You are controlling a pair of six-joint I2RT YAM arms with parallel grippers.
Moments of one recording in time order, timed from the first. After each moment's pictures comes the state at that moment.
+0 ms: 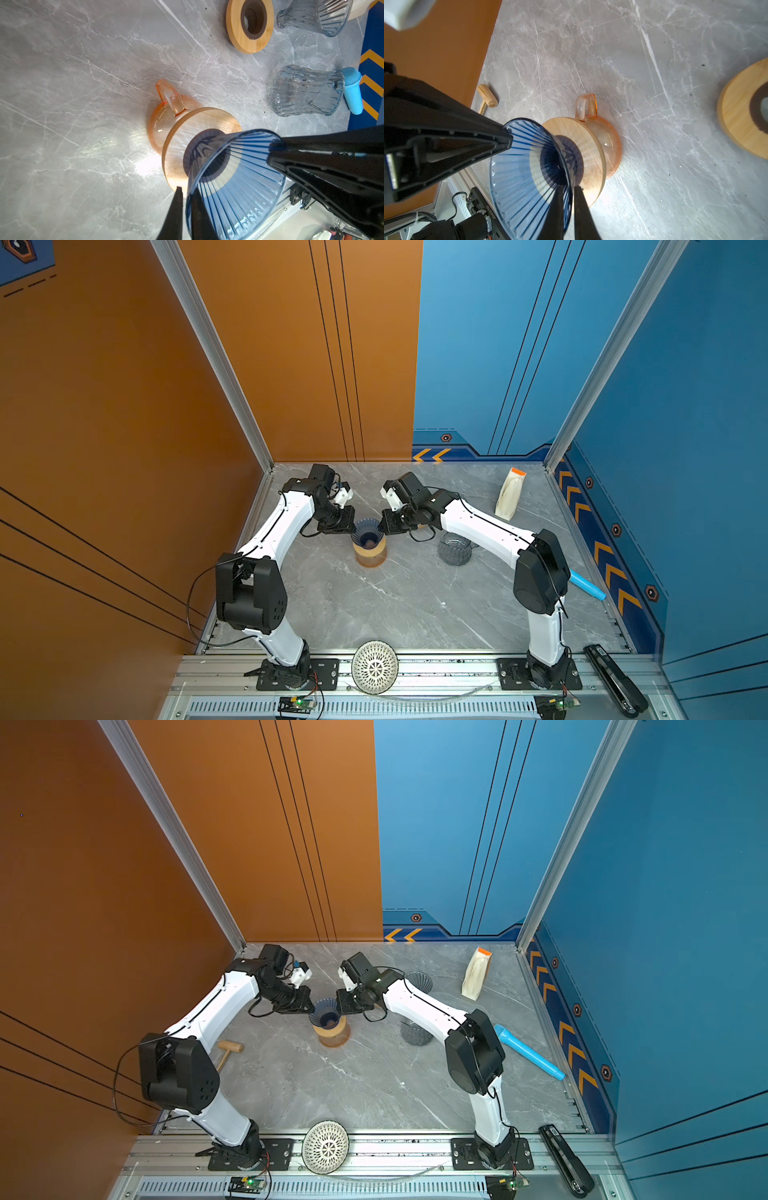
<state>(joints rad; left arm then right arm) -0.15 1.66 1.45 -1.08 0.39 -0.10 0.77 1.99 1.75 -0.67 -0.28 0.49</state>
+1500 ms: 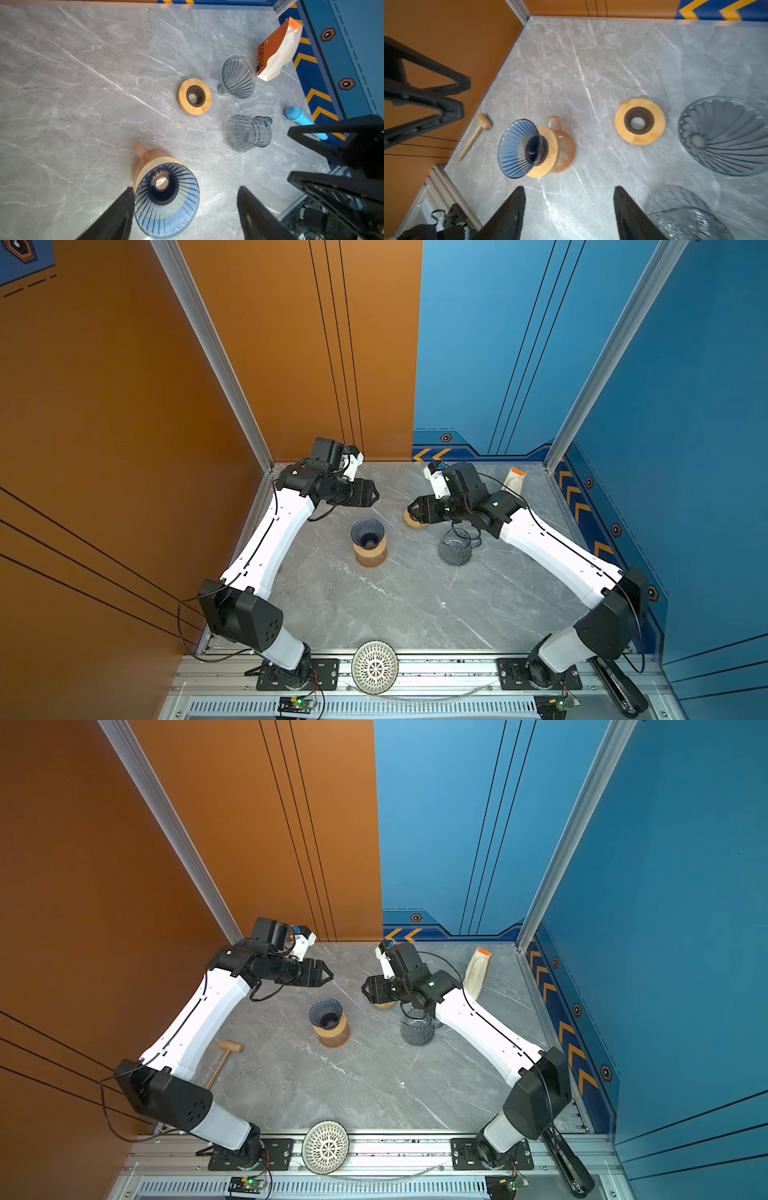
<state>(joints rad) -0.31 1.56 1.70 -1.01 0.30 -0.20 0.63 1.54 1.47 -0.63 -0.12 0.37</state>
